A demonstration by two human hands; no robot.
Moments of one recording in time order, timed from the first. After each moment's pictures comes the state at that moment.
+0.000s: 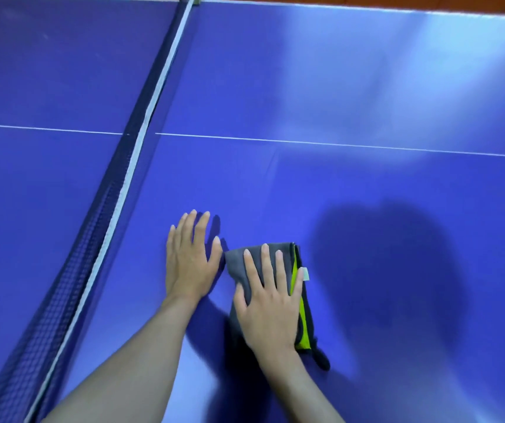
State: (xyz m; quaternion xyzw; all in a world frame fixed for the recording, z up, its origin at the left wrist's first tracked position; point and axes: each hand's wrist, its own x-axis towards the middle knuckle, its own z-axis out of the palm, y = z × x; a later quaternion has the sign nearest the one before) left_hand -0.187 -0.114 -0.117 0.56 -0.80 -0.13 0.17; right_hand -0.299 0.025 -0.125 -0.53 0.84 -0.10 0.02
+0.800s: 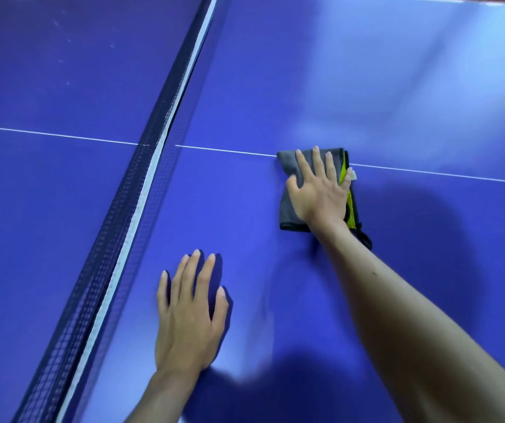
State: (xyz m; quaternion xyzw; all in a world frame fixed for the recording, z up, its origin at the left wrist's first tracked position) left_hand -0.151 -0.134 -0.131 0.57 -0.81 -0.07 0.12; right_hand -0.446 -0.256 -0.122 -0.50 0.86 -0.11 0.07
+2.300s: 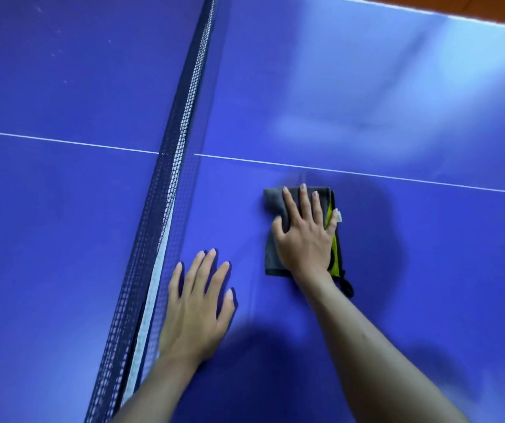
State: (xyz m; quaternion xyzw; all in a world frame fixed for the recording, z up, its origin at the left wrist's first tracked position) left_hand -0.093 -0.194 -0.131 0.47 -0.87 -0.08 0.12; right_hand -0.337 -0.227 -0.126 -0.46 0.88 -0.10 0.01
